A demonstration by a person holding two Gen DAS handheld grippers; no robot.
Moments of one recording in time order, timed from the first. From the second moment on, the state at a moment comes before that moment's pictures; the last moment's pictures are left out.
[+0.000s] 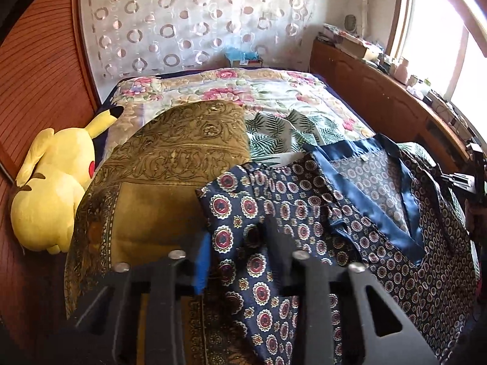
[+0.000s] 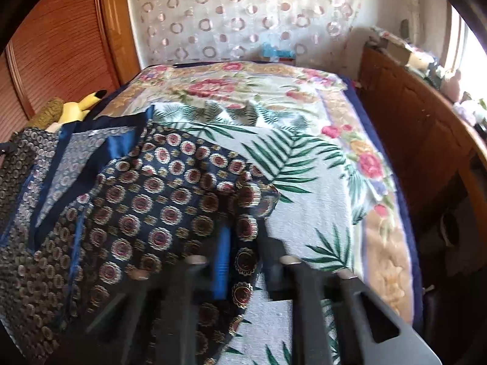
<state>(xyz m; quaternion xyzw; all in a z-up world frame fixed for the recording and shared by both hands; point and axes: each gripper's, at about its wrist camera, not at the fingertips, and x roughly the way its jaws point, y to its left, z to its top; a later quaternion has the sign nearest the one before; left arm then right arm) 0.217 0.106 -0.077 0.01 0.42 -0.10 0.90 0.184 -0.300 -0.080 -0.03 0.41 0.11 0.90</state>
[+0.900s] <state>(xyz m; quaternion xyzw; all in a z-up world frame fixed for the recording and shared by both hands) 0.162 0.108 -0.010 0.04 0.29 -0.06 0.95 0.152 -0.314 0.003 -0.09 0.30 0.05 0.95</state>
